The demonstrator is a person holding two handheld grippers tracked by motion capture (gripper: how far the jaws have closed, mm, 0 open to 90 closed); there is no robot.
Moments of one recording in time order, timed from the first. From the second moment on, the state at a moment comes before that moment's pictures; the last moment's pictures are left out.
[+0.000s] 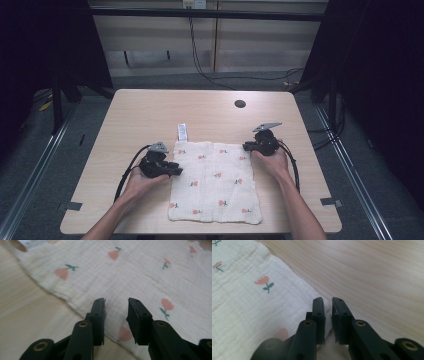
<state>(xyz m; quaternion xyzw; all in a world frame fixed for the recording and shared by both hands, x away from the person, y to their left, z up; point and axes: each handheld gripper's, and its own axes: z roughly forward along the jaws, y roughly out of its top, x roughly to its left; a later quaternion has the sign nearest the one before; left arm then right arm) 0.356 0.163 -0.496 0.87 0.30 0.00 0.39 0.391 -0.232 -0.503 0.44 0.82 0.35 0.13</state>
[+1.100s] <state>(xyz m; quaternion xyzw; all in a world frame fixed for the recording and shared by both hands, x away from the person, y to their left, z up) 0.442 0.155 -0.502 0.83 0.40 0.04 0.39 0.382 -0.243 -0.504 0.44 0.80 0.39 0.12</state>
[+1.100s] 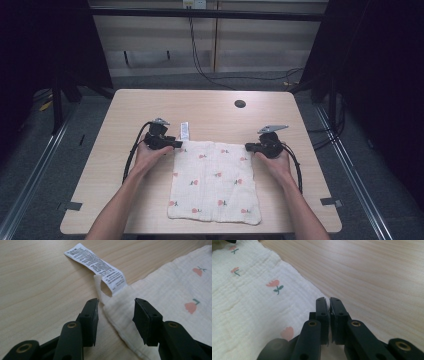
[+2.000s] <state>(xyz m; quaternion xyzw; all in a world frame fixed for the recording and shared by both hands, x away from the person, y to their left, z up) 0.424 0.161 -0.474 0.83 0.34 0.04 0.44 0.386 -0.247 -0.476 0.43 0.79 0.43 0.11</state>
